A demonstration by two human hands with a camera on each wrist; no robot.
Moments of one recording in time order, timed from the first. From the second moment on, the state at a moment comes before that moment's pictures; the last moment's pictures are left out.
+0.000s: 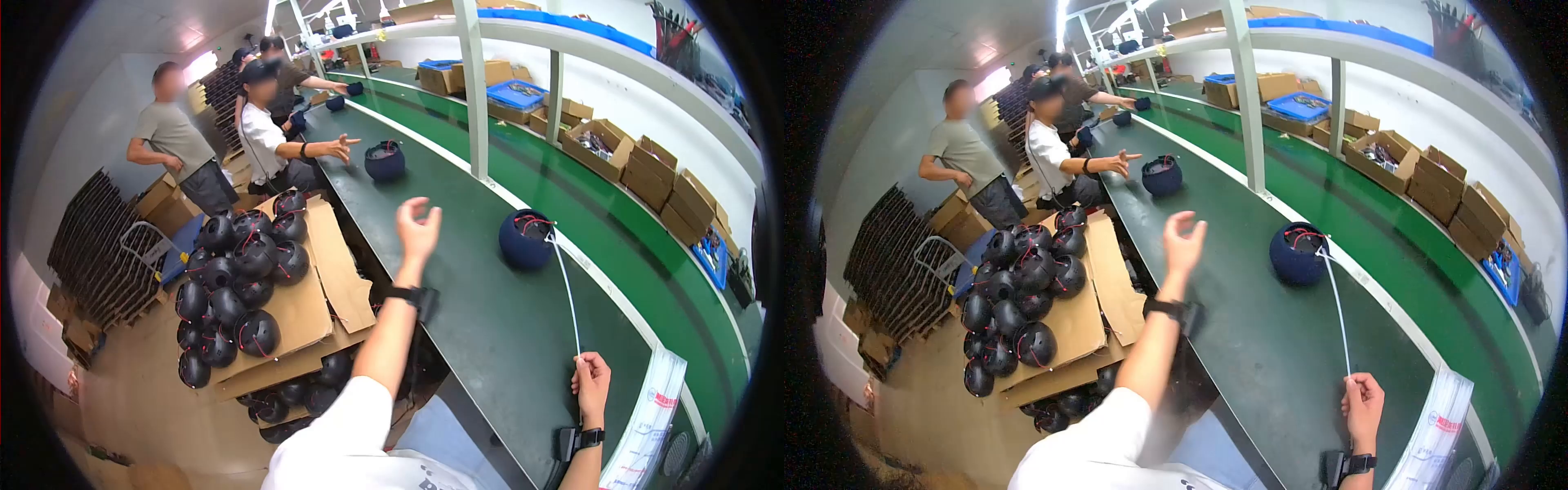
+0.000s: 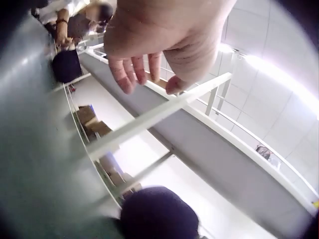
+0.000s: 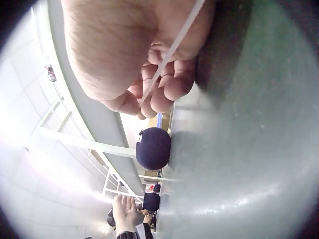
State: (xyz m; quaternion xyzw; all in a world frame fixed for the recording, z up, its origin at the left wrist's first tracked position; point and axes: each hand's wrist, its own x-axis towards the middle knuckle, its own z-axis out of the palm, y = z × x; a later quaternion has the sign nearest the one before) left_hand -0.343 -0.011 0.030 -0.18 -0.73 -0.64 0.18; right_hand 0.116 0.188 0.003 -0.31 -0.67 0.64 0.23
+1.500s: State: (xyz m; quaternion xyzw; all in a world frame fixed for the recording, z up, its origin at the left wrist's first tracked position) left_hand 0.053 -0.018 0.036 -0.61 -0.63 -0.48 -0.10; right_hand 0.370 0.005 0.062 -0.49 -0.57 0.59 0.30
